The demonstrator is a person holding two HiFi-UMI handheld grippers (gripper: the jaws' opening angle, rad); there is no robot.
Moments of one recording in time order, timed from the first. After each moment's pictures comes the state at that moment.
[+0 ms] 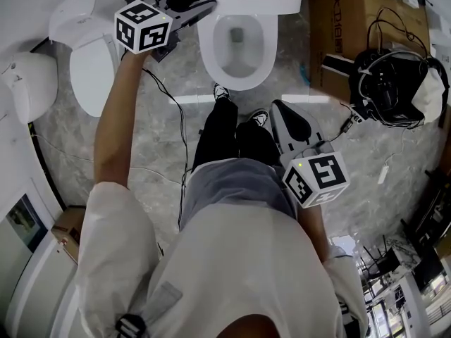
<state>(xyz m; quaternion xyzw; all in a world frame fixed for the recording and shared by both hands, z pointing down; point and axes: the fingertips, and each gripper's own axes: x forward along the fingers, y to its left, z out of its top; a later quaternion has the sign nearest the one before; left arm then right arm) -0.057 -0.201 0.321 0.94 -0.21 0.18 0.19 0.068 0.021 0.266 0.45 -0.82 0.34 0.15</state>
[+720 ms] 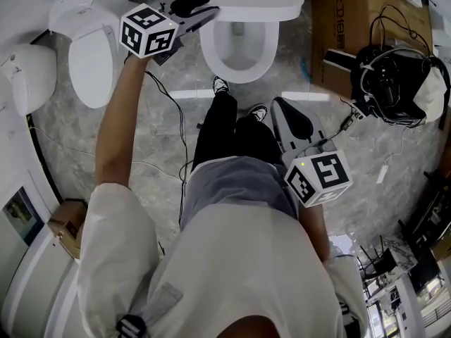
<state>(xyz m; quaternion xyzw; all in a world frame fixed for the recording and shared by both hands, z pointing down) -0.056 -0.159 0.344 0.93 -0.22 0.21 0.19 0.071 0.041 0.267 0.43 -0.82 0.34 0.14</state>
